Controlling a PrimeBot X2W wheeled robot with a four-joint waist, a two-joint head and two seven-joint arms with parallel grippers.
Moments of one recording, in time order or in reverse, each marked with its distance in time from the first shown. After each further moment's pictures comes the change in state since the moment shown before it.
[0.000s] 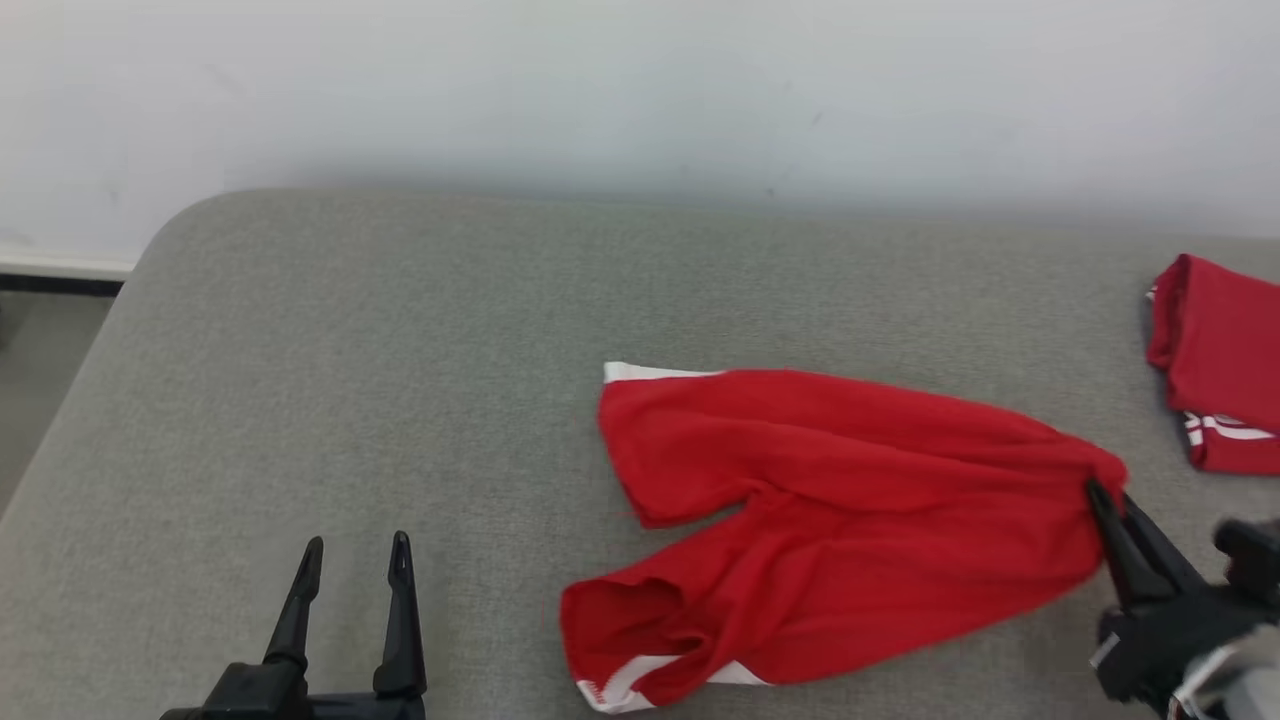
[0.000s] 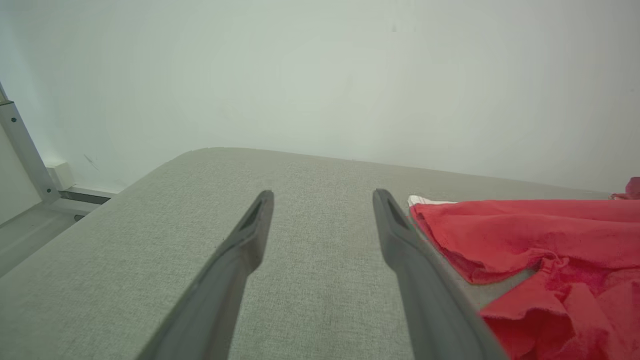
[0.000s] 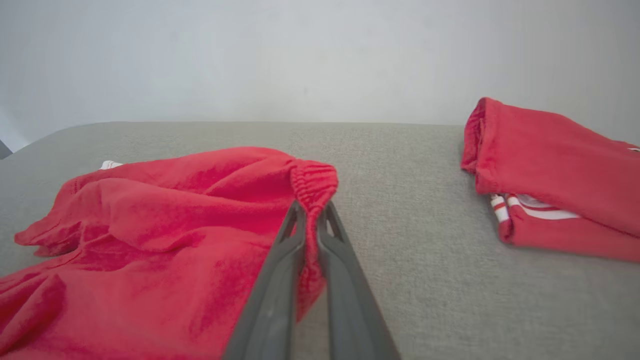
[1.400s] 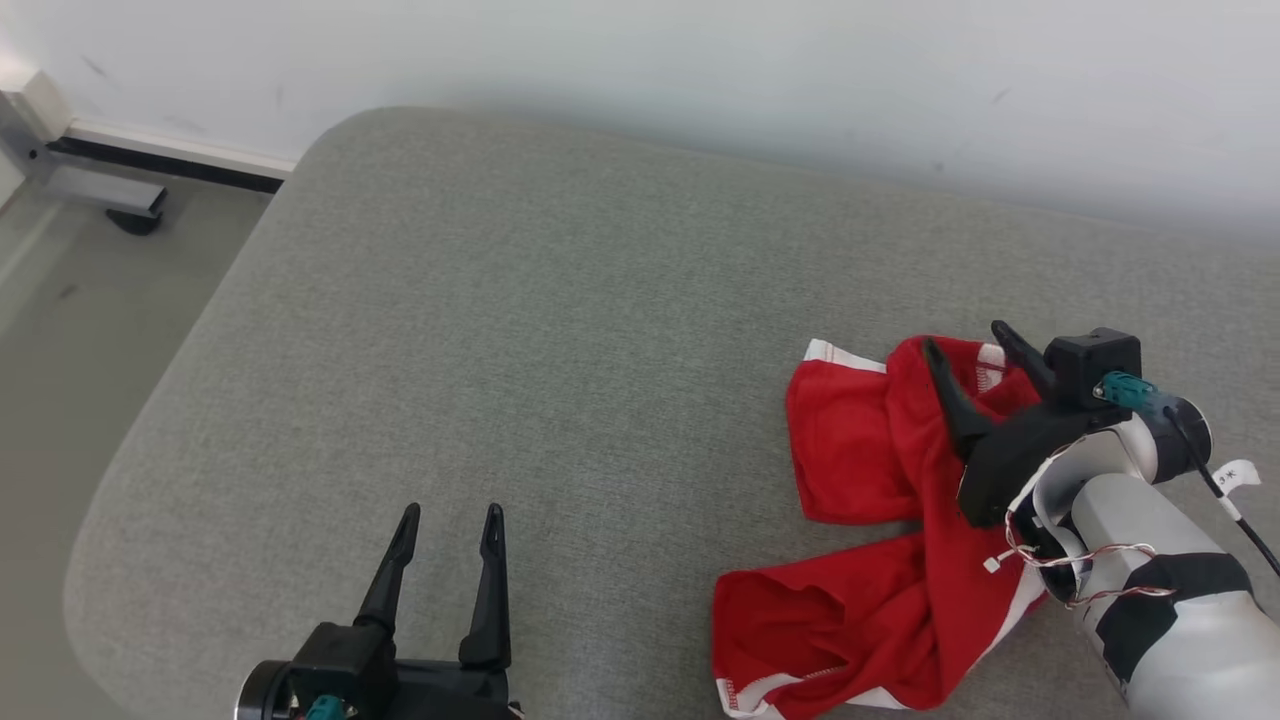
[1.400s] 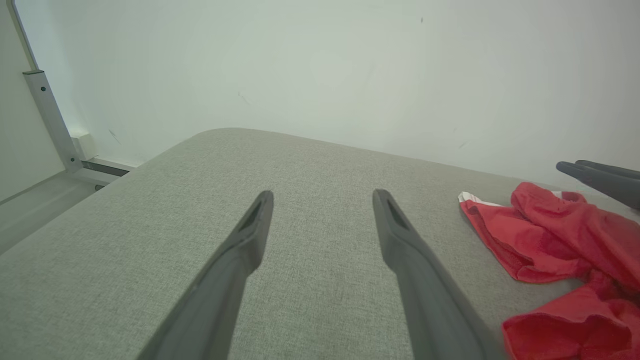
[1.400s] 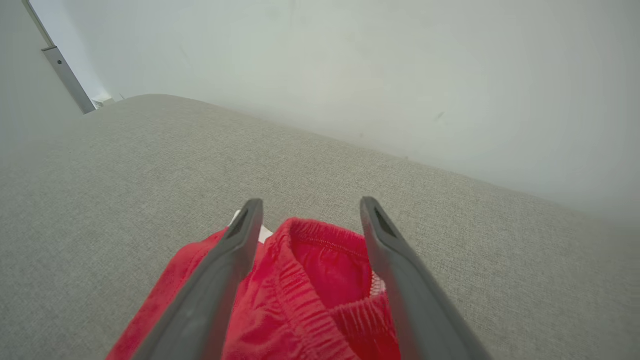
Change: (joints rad) left arm -0.079 0.000 -0.174 0.035 -0.083 0.044 0.000; right arm -0.440 0.197 0.124 0.399 -0.177 0.000 0.060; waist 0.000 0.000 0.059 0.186
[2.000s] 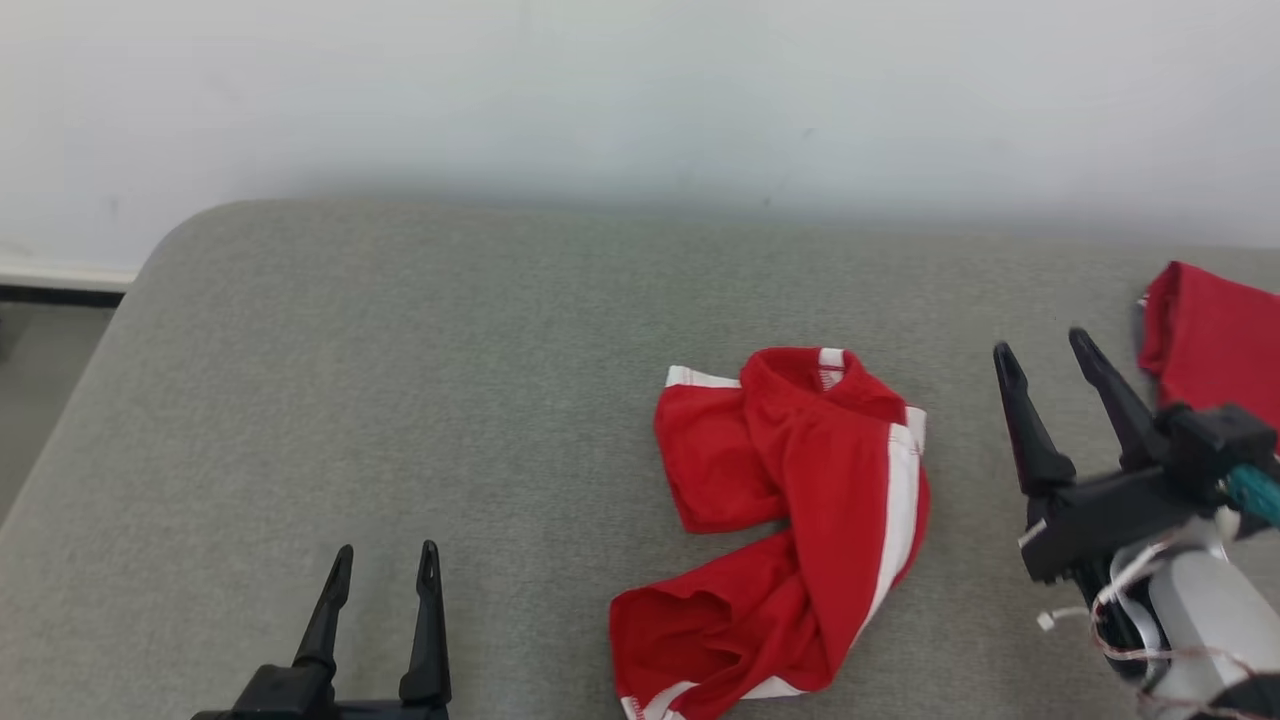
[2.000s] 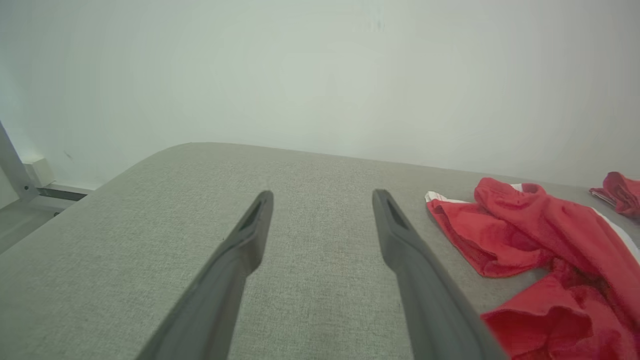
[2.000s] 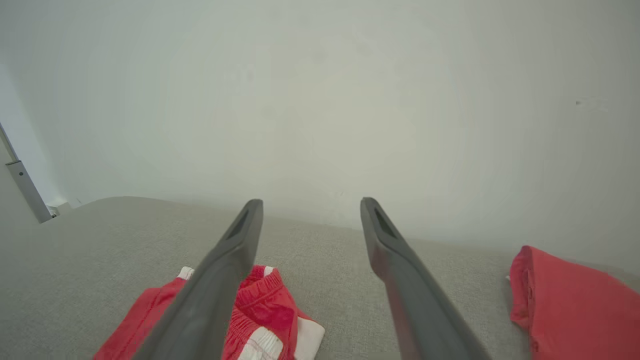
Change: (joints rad) left arm 0.072 0.000 0.123 -0.013 0.063 -0.032 0.000; right arm 0.291 -0.076 -0.209 -0.466 -0.025 0.000 -0.060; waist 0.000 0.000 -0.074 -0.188
